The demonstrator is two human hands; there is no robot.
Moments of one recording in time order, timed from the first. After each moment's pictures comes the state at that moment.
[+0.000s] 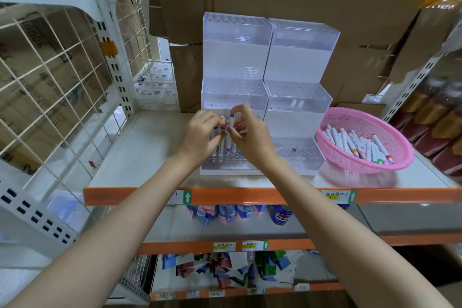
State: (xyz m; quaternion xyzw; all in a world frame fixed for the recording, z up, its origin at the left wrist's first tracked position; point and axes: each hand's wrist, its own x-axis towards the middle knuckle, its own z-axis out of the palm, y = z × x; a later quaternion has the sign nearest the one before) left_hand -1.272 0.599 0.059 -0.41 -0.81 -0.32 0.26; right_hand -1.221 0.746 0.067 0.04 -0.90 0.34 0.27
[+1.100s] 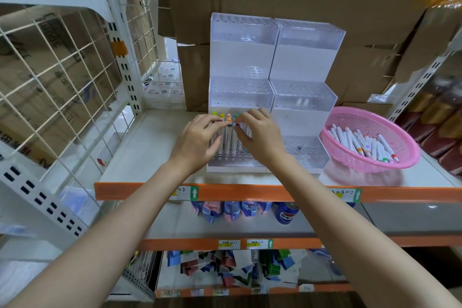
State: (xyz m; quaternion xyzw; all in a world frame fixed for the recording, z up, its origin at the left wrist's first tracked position) left_hand -1.269 0.574 0.045 -0.41 -0.84 -0.26 0.25; right_hand -1.222 0.755 0.058 0.09 -0.91 0.13 0.37
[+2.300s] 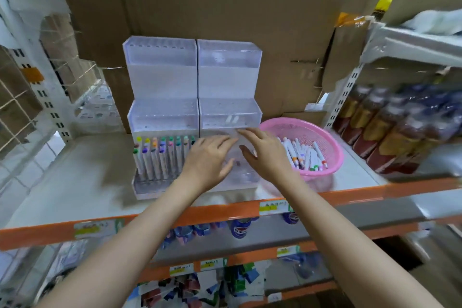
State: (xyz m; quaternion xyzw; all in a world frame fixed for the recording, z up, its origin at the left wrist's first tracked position) left_hand -1.219 0.739 0.068 -0.45 -0.86 -0.14 0.19; right_hand -1.158 0.915 0.068 -0.01 -0.96 0.11 0.27
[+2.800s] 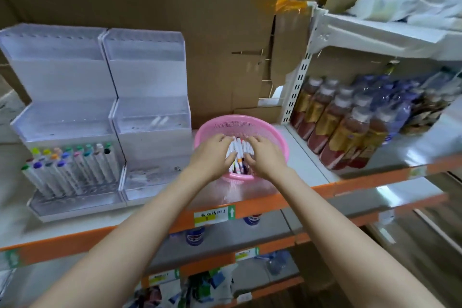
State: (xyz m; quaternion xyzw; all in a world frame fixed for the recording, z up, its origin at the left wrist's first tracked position) left_hand -1.201 0.920 0.050 -0.43 -0.88 -0.21 0.04; right_hand -1.124 1.070 0.045 -0.16 -0.98 0.10 0.08
